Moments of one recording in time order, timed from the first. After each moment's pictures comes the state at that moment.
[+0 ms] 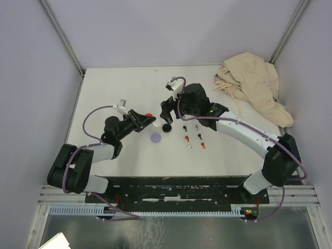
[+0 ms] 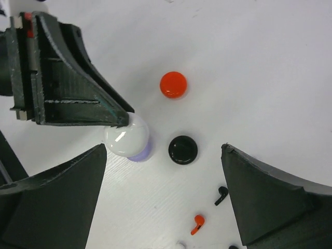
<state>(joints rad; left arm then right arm) -0.27 1.40 0.36 0.96 0.53 -1.03 0.74 1.54 1.26 -0.18 -0.19 0.01</state>
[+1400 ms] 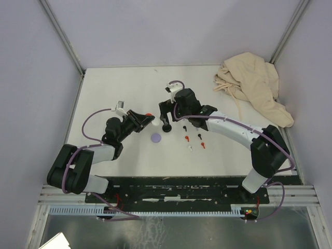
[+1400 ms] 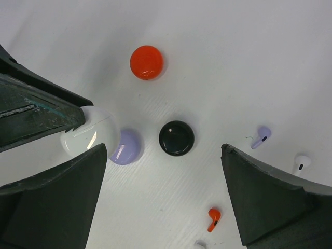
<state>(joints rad) -0.29 1.39 0.35 0.95 0.39 -1.08 0.75 1.66 1.25 -0.17 0.02 0.22</state>
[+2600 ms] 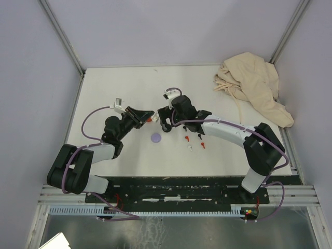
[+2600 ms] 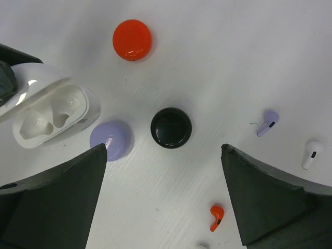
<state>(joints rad) -0.29 1.39 0.38 1.01 0.37 -1.13 0.79 1.72 1.20 -0.13 0.09 0.23</state>
